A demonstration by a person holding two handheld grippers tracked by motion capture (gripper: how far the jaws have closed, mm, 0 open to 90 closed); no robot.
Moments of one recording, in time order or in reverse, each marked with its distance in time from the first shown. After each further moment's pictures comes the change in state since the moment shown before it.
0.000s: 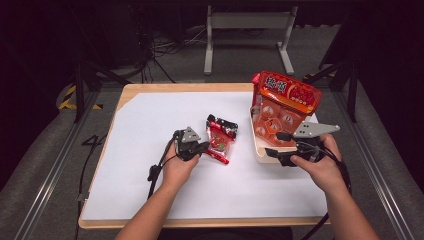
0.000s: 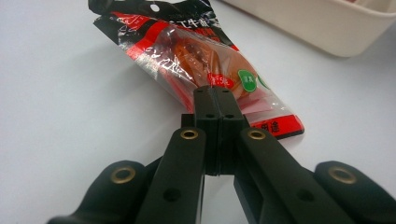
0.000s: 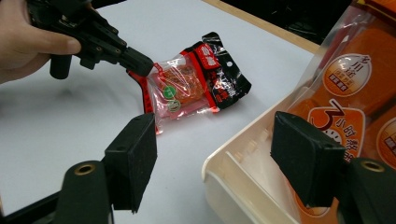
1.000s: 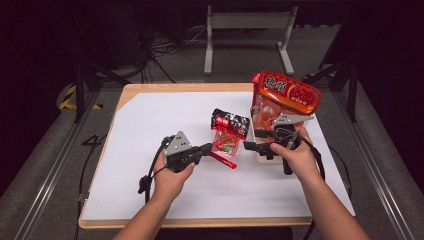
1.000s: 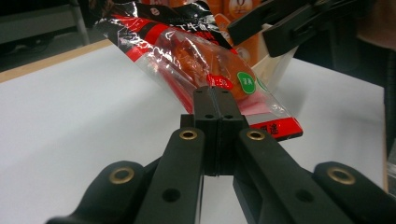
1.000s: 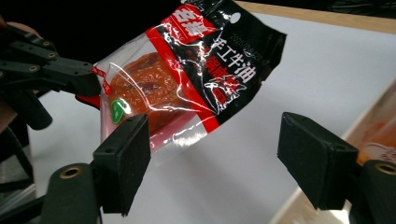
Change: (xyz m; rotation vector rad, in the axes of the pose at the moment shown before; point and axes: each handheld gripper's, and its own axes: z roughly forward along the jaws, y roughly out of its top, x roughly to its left) left arm -0.037 0.013 -0.061 -0.234 -0.118 0.063; right arm -0.005 0.011 0.061 -0.047 0.172 0.244
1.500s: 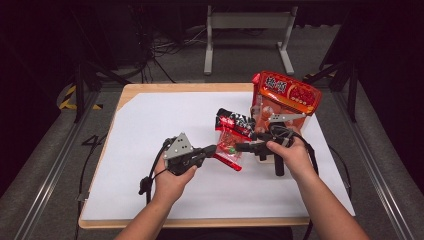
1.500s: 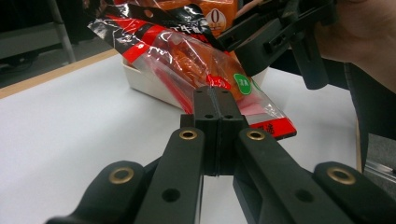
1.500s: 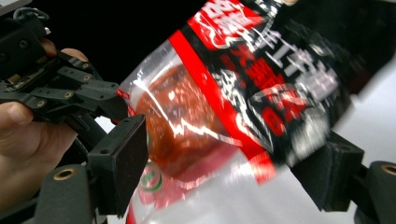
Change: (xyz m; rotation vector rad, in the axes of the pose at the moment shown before) left arm -0.010 0.004 -0.001 -0.044 -0.056 0.029; right arm 0.003 0.004 0.017 -0.009 0.207 0.106
